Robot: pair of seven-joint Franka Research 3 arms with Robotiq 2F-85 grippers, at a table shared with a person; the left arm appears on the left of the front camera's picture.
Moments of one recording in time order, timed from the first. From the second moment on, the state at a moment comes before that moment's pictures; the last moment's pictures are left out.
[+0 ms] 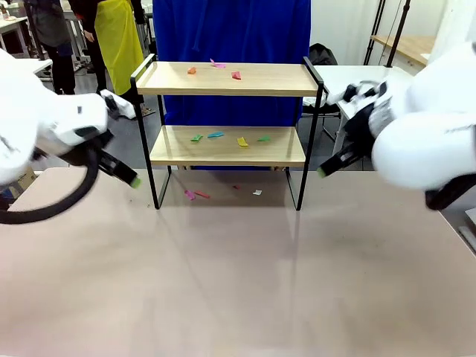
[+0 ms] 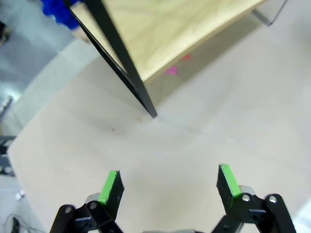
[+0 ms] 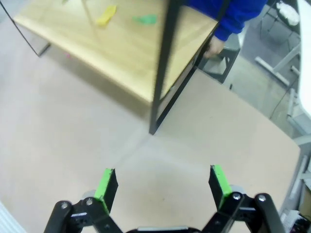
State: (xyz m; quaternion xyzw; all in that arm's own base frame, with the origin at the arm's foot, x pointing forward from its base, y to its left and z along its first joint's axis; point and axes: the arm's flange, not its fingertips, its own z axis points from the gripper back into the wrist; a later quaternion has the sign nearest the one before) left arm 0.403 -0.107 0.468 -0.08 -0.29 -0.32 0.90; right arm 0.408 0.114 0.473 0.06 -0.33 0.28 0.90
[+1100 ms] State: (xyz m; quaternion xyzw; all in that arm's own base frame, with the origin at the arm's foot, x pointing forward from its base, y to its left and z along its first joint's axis) left arm 0.445 0.034 0.470 -0.23 -0.36 -0.49 0.76; right arm 0.452 -0.037 0.464 0.19 -0.40 0.40 0.80
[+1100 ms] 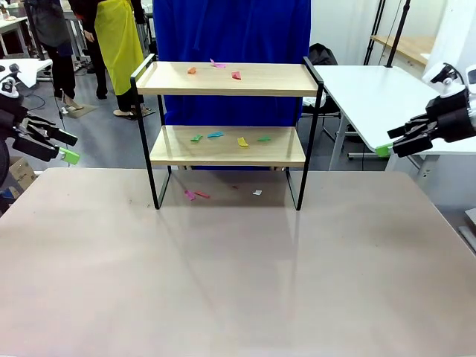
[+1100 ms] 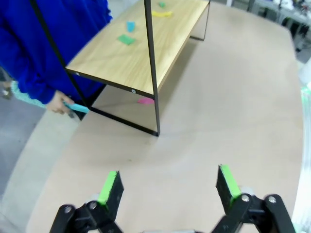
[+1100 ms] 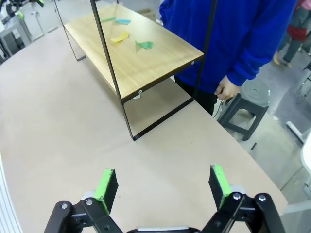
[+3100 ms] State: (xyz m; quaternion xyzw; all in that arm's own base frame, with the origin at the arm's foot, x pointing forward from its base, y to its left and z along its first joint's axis) left arm 0.555 0.156 0.363 -0.45 -0.50 -0.50 0.55; right arm 0.567 -0.176 0.373 0.32 -0.54 0.43 0.65
